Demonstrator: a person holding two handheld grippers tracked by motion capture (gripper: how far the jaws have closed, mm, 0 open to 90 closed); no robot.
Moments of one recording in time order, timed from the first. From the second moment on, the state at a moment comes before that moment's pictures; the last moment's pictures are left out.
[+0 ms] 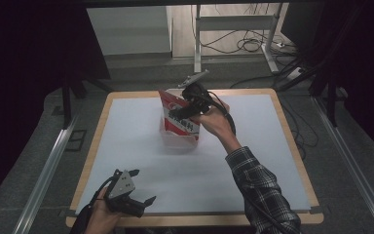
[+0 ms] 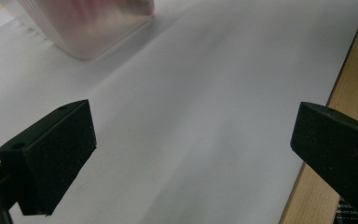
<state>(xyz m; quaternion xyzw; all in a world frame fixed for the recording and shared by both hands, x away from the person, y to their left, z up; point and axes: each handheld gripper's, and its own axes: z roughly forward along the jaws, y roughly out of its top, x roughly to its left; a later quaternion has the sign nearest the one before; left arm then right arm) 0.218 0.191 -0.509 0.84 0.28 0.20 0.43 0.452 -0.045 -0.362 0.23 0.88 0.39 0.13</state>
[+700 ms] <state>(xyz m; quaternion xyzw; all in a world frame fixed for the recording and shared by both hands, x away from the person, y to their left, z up) 0.218 0.190 -0.510 0.84 0.28 0.20 0.43 0.434 -0.065 -0.358 0.22 0.87 0.41 0.14</state>
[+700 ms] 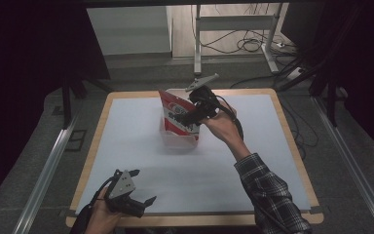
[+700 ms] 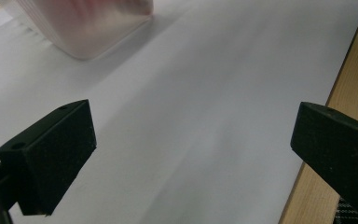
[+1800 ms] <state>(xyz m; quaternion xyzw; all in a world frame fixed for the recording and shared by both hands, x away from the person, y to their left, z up) 0.218 0.189 -0.509 0.84 0.28 0.19 0.43 0.410 -0.107 -0.375 0.24 0.87 0.42 0.14</state>
